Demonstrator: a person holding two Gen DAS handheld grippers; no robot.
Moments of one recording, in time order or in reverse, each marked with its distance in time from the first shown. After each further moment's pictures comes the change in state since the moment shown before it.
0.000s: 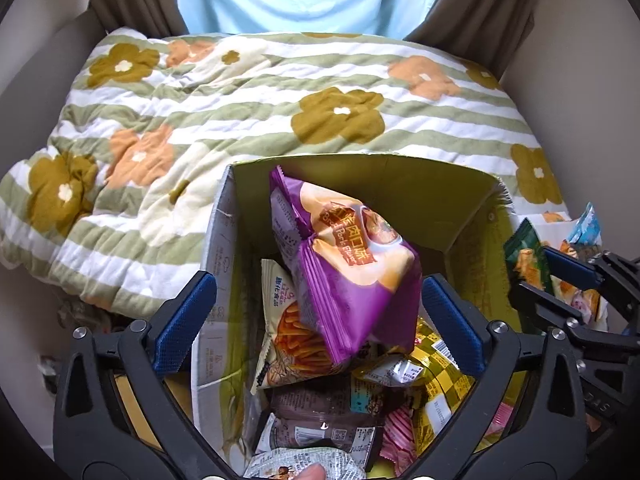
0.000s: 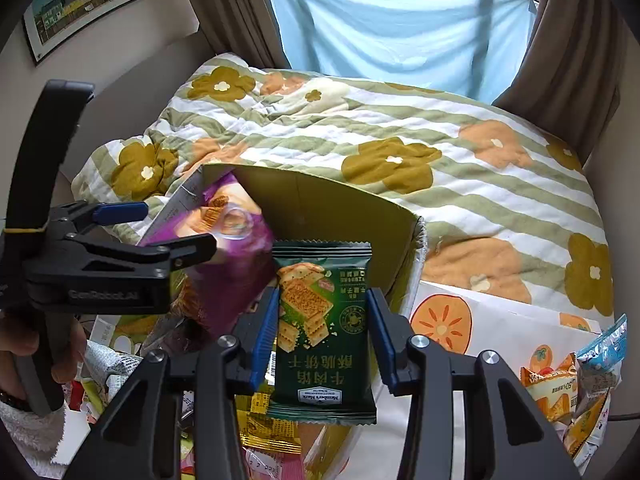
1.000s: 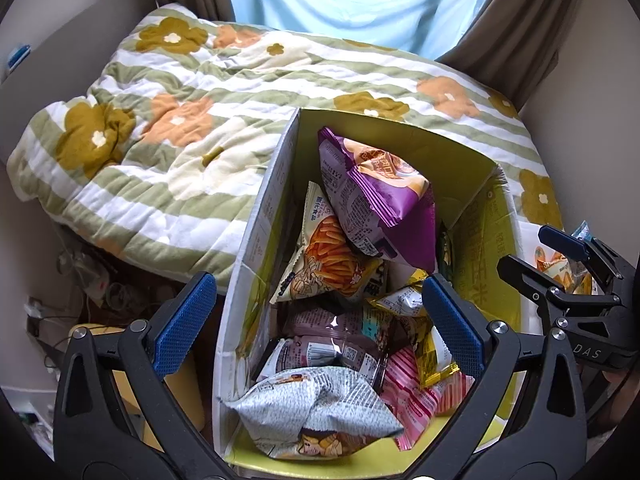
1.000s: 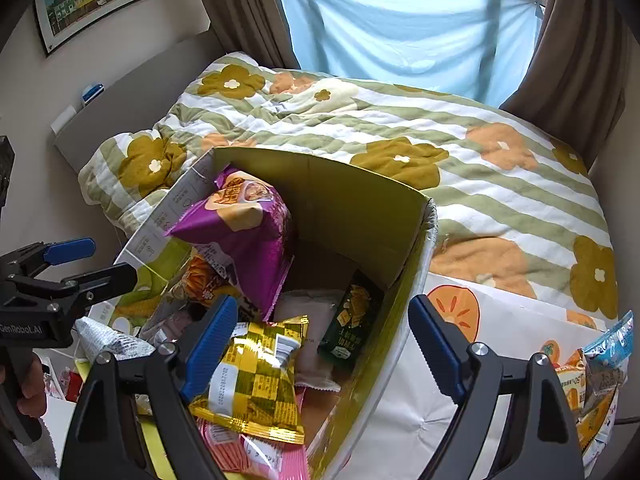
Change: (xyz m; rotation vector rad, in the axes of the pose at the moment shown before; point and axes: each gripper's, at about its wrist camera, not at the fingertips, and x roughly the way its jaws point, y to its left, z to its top) left arm -0.058 0.015 -0.073 -0.151 -0.048 0.049; right arm -0.008 0.006 -0.026 -0.026 -0.030 0.021
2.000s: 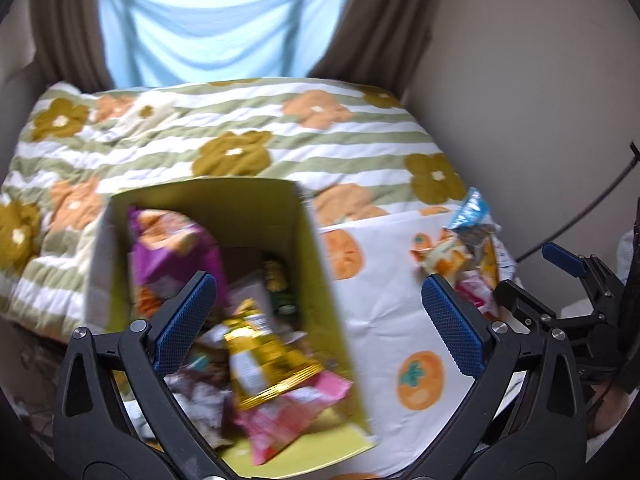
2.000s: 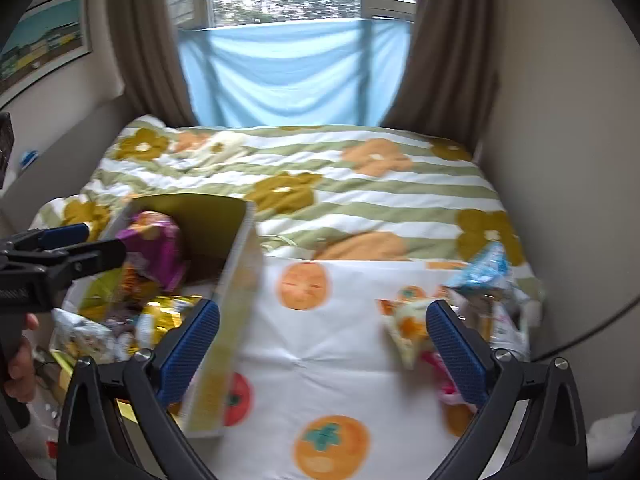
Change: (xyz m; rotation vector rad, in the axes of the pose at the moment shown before) left arm -0.037 -0.171 -0.002 0.309 -0.089 -0.298; right arm -0.134 -0.098 -0.086 0.239 -0.157 -0.360
